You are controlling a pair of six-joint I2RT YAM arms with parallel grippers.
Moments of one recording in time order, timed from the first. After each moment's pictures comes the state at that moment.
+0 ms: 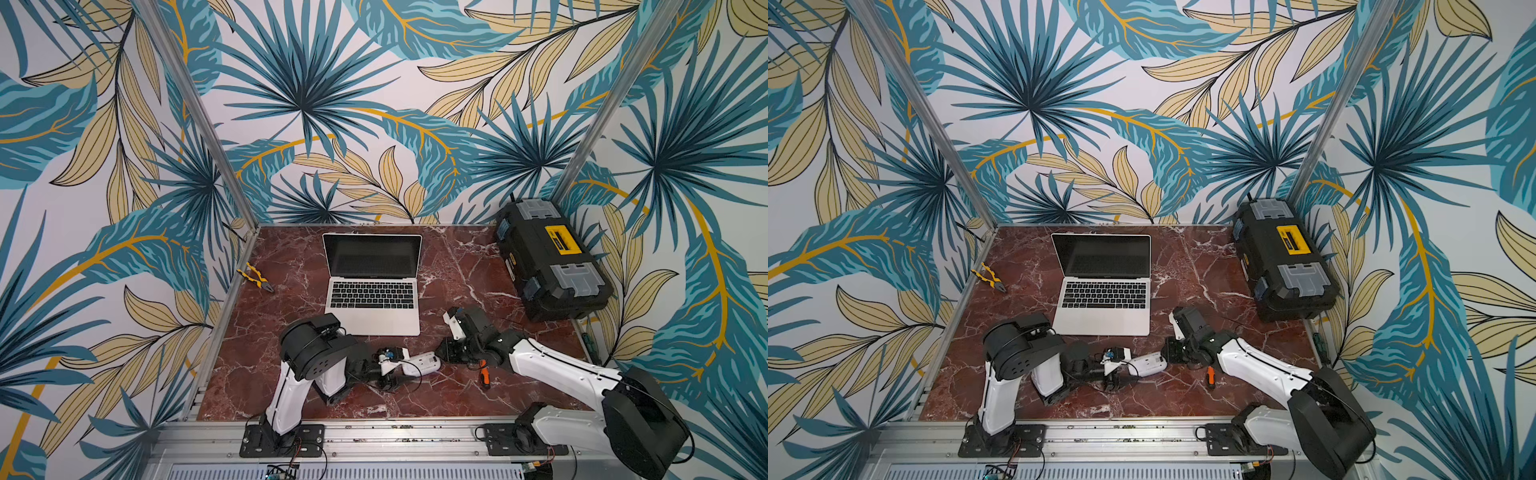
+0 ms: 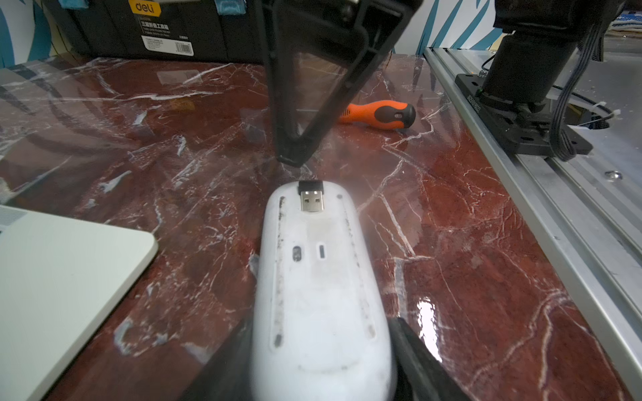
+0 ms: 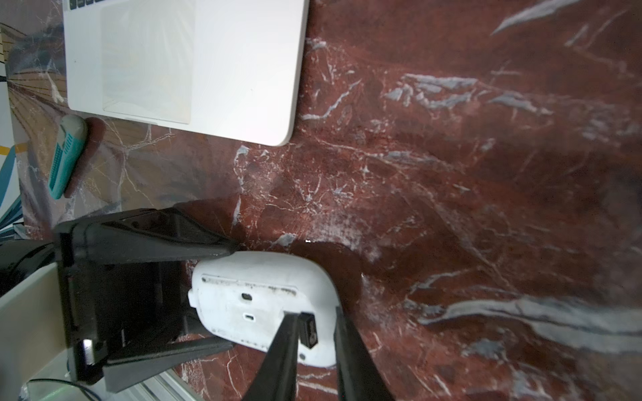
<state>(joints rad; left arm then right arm) -0.82 2.05 0.28 1.43 0.54 0.17 0.74 1.24 0.57 -0.34 -0.24 0.61</state>
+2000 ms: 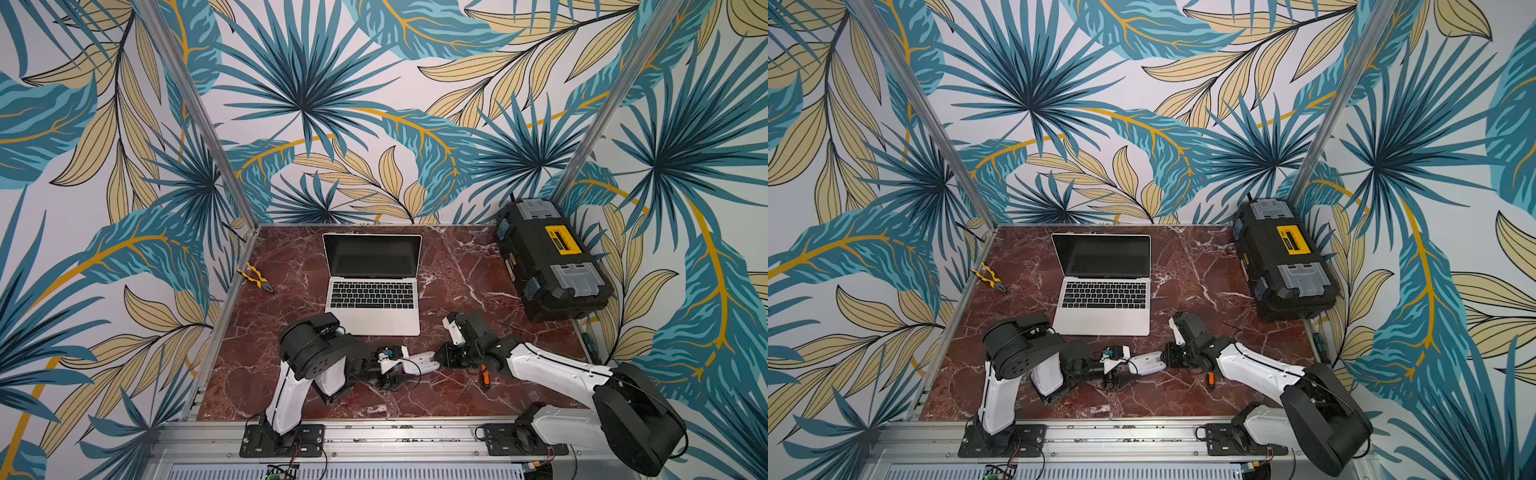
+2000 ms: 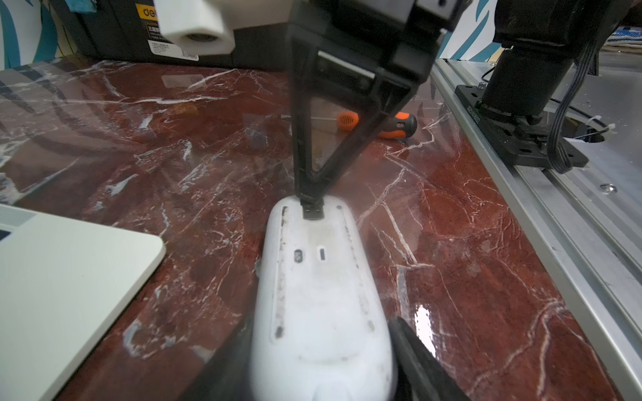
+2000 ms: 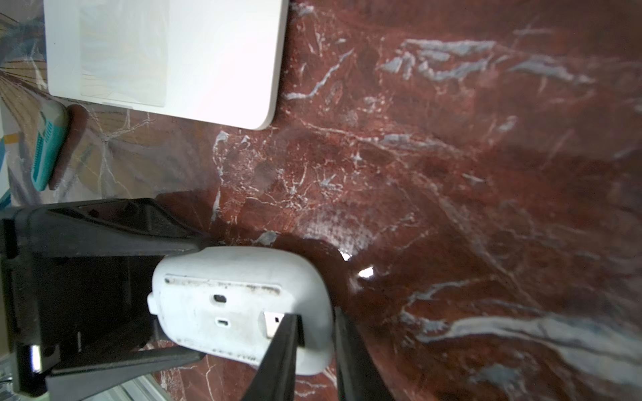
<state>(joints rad) -0.81 2.05 0.29 1.44 0.55 0.14 0.74 1.27 0.50 -0.24 -0.24 0.58</state>
